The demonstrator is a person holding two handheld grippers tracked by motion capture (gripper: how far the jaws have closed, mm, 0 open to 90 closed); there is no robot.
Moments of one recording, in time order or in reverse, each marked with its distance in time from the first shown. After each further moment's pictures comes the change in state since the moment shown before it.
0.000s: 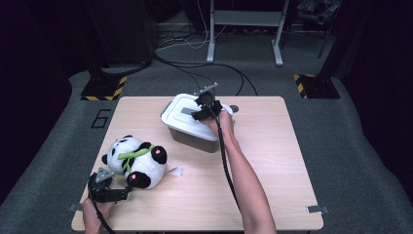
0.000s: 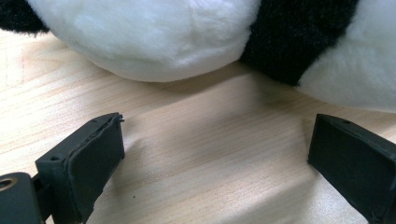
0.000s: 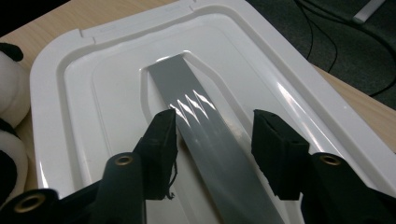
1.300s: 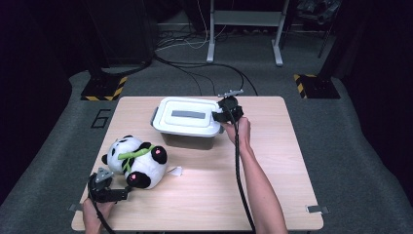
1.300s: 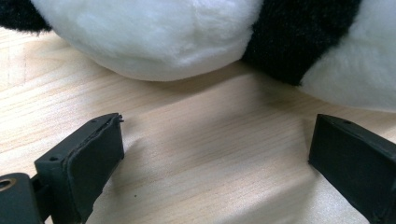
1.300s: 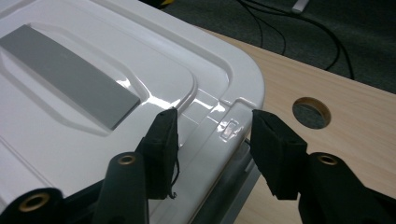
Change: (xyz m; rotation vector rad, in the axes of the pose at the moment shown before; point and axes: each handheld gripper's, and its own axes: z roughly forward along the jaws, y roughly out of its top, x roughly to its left) left arm 0.000 0.000 0.000 0.005 0.003 -0.005; right arm -0.036 -0.045 -0.032 -0.071 -0.163 0.157
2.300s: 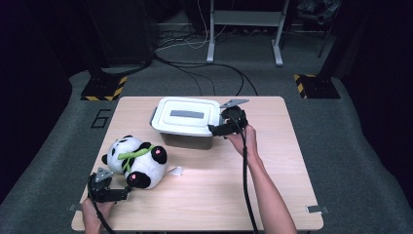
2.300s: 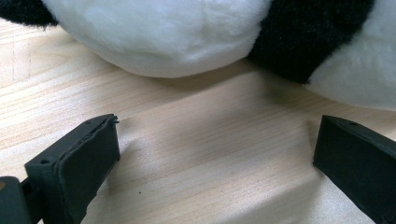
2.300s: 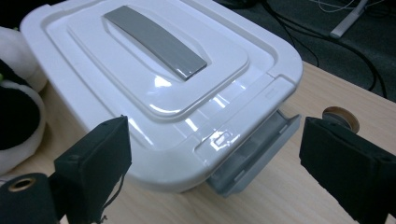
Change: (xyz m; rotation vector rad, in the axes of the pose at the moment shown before) left arm 0.001 0.000 -0.001 0.016 0.007 -0.010; right arm 0.011 -0.023 -0.043 -0.050 0.149 -0.128
